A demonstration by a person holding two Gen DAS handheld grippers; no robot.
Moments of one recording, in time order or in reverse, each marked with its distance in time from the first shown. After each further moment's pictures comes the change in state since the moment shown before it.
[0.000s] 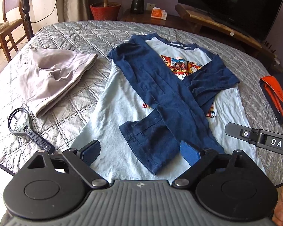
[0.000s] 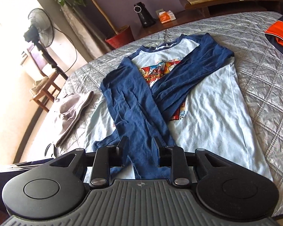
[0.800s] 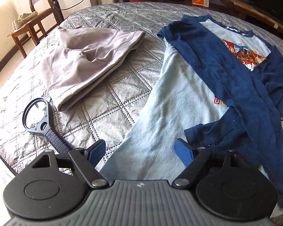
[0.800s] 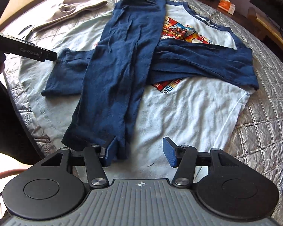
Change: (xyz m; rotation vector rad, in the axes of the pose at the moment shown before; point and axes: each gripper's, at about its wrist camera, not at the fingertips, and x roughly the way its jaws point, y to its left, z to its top) left arm 0.060 0.053 -0.008 -0.079 0.070 0.239; right arm 0.033 -0.017 -0.005 -0.681 0.366 -0.135
